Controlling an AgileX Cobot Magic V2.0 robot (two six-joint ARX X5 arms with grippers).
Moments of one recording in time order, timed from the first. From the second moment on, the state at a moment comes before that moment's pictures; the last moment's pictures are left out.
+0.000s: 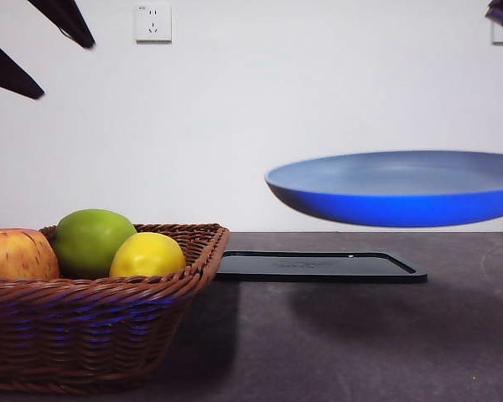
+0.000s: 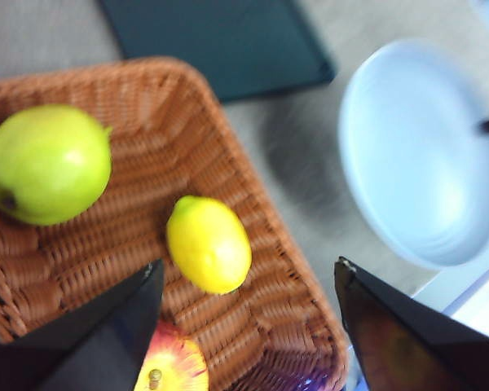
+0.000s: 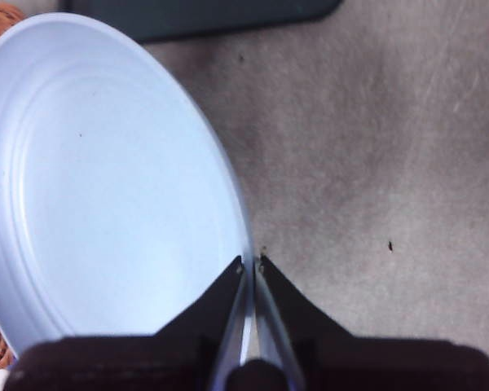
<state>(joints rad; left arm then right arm) -0.40 0.98 0.92 -0.72 0.34 -0.23 0.08 1.11 0.87 -0.83 -0.41 0.17</state>
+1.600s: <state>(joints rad) -0.56 1.60 1.05 -0.66 0.17 -0.25 0.08 1.09 0.87 -0.83 -0.41 0.16</state>
